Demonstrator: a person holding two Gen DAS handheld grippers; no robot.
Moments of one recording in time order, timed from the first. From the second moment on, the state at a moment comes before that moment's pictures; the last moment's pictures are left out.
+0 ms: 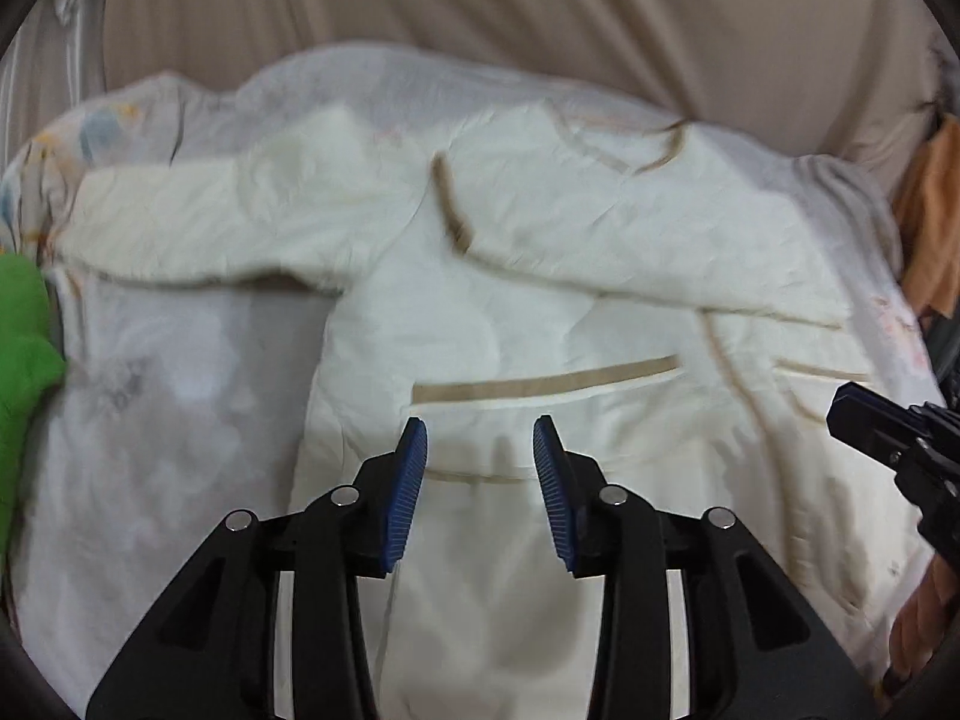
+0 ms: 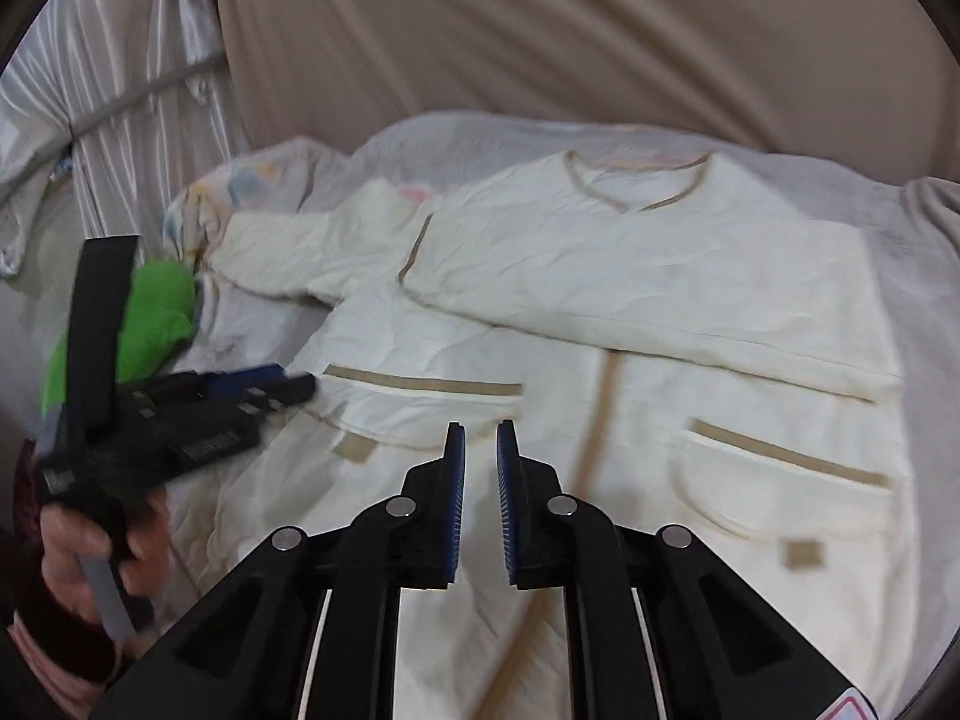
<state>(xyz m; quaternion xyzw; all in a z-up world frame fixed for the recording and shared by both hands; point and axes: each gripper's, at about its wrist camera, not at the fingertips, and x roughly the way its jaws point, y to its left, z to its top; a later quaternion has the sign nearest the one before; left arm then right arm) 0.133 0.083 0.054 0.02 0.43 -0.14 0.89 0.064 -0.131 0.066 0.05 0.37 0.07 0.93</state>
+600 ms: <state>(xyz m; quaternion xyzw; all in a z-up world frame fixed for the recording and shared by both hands) 0.170 0.202 0.076 -0.11 0.36 -0.08 0.92 0.043 -0.115 0.002 0.02 0.41 0.06 0.91</state>
